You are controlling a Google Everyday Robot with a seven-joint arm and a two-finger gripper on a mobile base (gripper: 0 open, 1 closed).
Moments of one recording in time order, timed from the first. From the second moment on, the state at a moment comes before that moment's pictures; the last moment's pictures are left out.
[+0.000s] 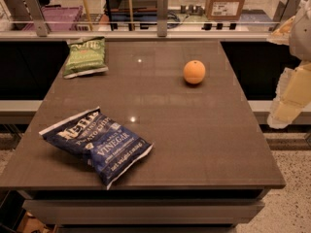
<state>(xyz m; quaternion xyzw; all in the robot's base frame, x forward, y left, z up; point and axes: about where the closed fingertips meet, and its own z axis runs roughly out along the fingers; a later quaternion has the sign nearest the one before) 0.438 -0.212 0.993 -0.60 0.78 -0.05 0.18</state>
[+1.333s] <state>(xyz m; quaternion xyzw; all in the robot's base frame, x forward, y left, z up) 0.440 -0.160 0.987 -0.57 0.78 0.03 0.25</state>
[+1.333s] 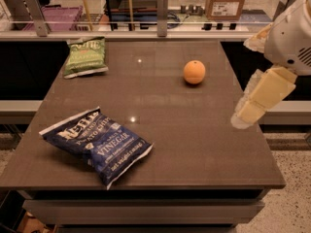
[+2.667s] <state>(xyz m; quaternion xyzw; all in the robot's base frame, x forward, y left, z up) 0.433 -0.060 0.930 -0.55 0.72 0.20 0.37</state>
